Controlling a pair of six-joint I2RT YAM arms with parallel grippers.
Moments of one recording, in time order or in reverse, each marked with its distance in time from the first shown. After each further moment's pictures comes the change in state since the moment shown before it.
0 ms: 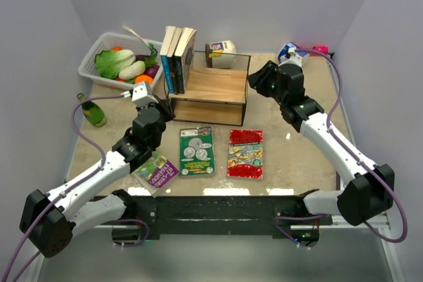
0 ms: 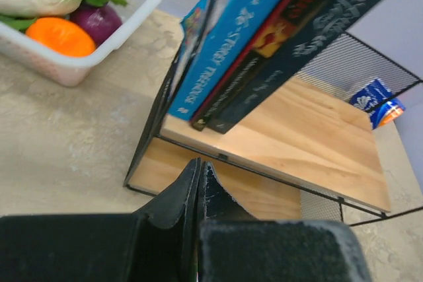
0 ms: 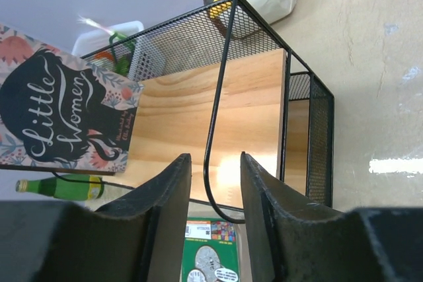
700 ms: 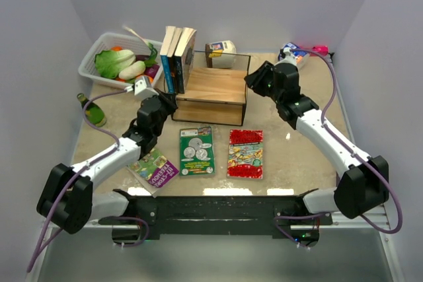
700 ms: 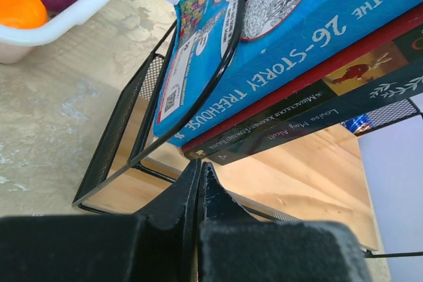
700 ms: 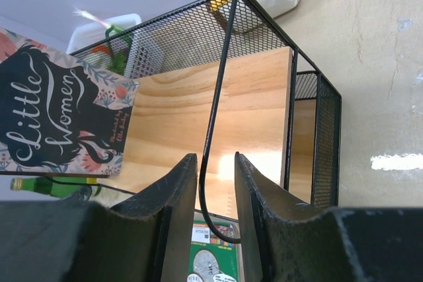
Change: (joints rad) left arm 0.167 0.228 -0.030 0.241 0.225 -0.183; right arm 0.000 0.059 0.000 0.046 -0.024 0.001
